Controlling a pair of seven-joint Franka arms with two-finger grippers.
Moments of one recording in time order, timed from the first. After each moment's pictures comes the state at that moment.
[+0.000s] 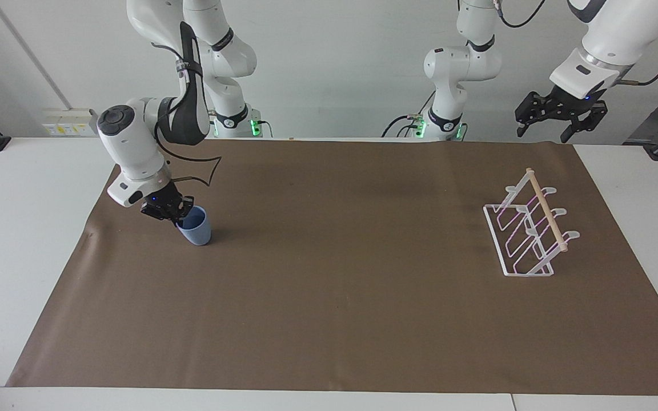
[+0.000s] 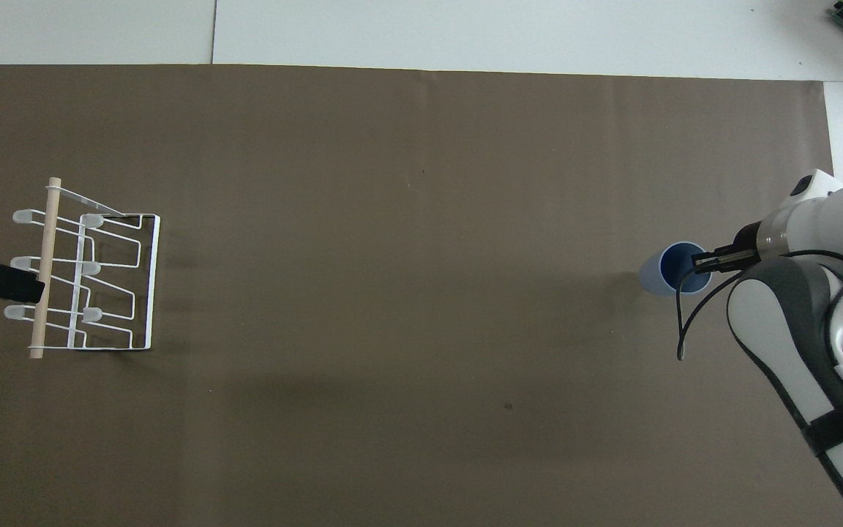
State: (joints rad) left arm -0.04 -0.10 -0.01 -1.62 -0.01 1.44 0.18; right arm -0.04 0.04 -0.01 -1.98 0.06 2.03 -0.24
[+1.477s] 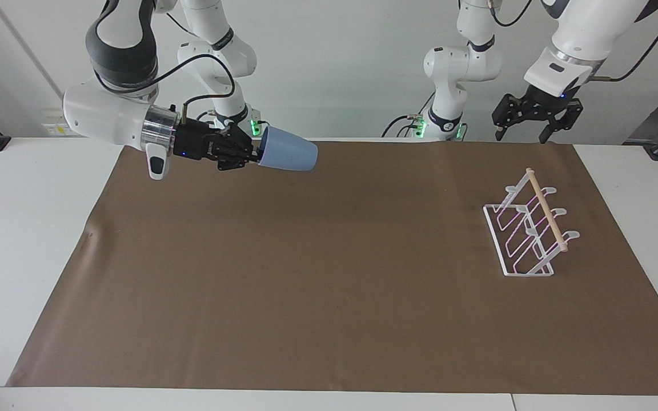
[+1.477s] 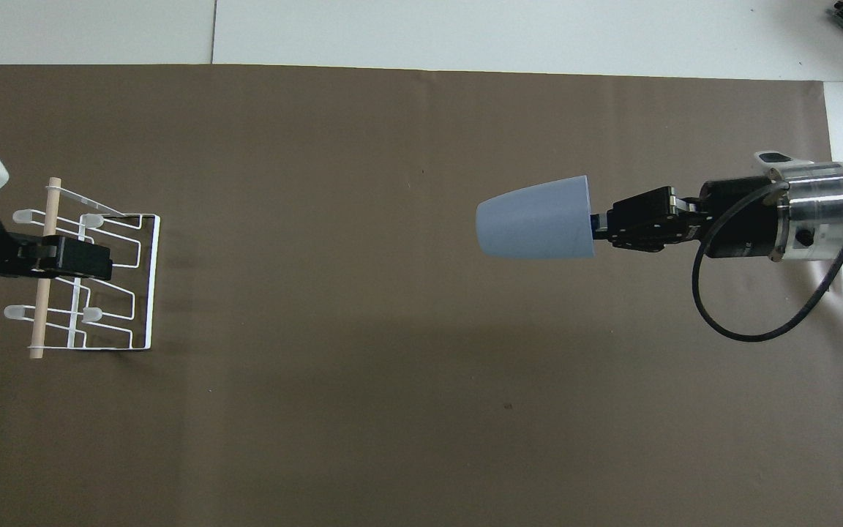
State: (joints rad) left arm -0.16 -0.11 -0.06 -1.63 -0.04 1.55 -0.19; right arm -0.03 0.03 0.01 -1.91 1.30 1.67 -0.24
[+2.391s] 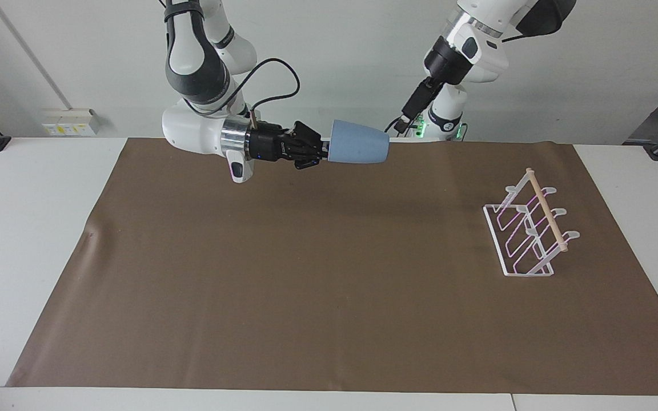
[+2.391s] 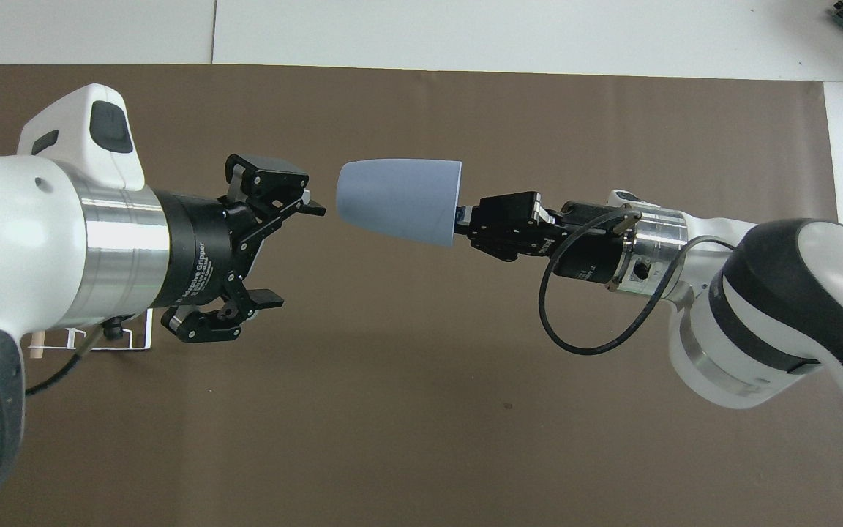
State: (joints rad) left arm -0.21 -0.08 -0.25 -1.59 -0.37 1.85 -1.47; right arm 0.25 0.01 0.02 -2.05 1.76 1.98 -0.38
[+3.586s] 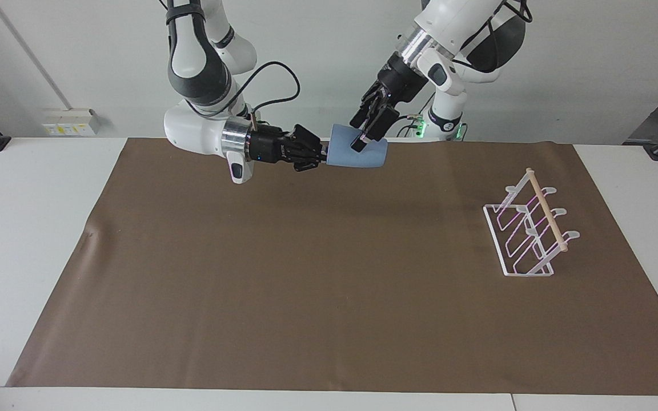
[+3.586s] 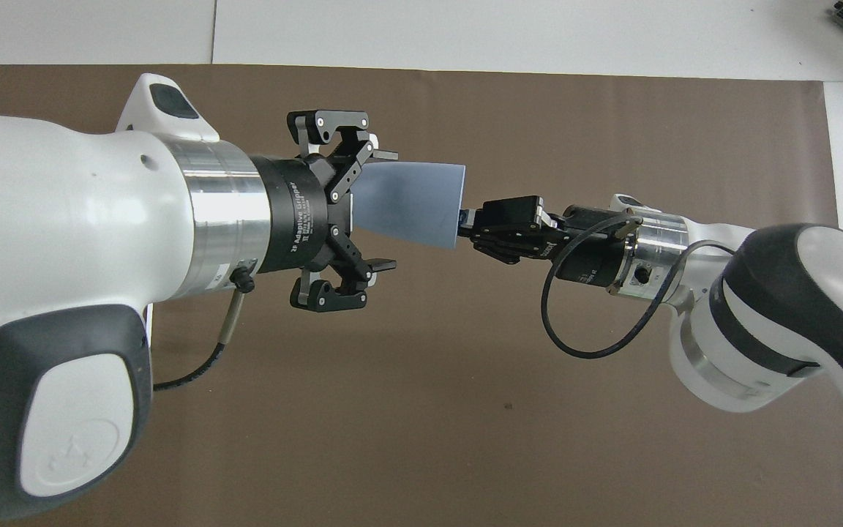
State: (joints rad) left arm -0.25 0.07 -0.33 -1.54 -0.44 2.07 -1.85; right arm 0.27 0.00 0.01 -2.07 1.76 2.03 -0.39
